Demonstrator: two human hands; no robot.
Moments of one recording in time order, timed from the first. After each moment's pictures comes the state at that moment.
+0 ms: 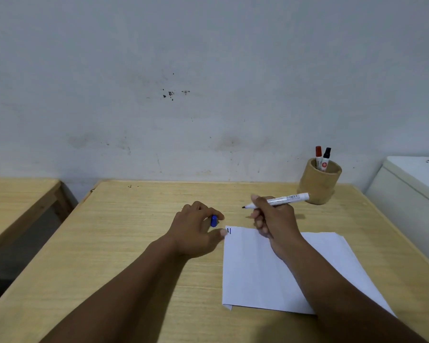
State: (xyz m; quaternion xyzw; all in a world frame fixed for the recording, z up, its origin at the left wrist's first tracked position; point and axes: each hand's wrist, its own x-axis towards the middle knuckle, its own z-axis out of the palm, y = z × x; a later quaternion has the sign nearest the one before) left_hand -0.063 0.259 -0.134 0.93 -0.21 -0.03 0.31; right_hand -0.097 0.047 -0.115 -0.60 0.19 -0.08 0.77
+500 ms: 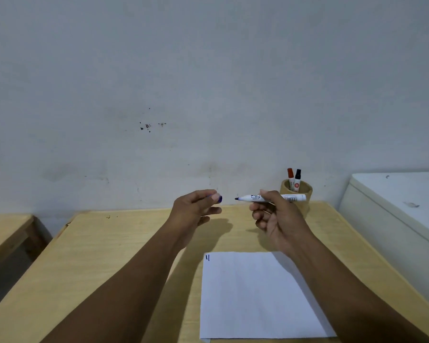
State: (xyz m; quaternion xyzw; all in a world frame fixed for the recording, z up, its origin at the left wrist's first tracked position) left_hand -0.036 0.206 -0.061 0.63 -0.06 -0.13 0.76; right_hand -0.099 0.010 -0.047 -0.52 0.14 -0.07 0.84
